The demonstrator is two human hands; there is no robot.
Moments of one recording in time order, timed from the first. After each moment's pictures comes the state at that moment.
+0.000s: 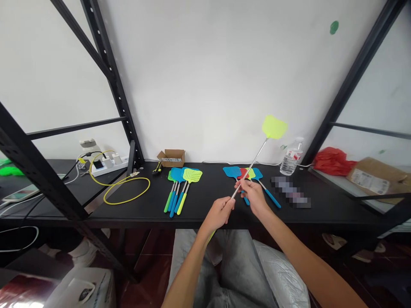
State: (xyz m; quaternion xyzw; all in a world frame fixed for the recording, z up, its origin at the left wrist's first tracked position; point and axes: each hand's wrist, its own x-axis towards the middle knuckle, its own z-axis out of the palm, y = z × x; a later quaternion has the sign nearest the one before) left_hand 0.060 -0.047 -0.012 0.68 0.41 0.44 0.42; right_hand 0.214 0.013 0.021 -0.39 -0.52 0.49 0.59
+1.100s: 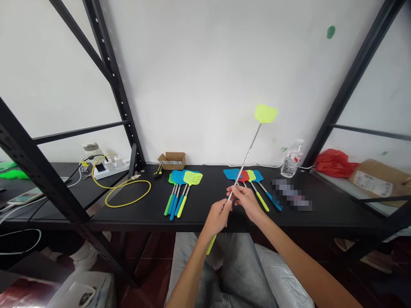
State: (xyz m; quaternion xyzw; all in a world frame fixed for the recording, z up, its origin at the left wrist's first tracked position) left_hand 0.059 -0.050 -0.015 0.66 0.43 0.47 0.39; right_hand 0.199 0.006 0.010 -0.36 -0.57 0.54 0.51
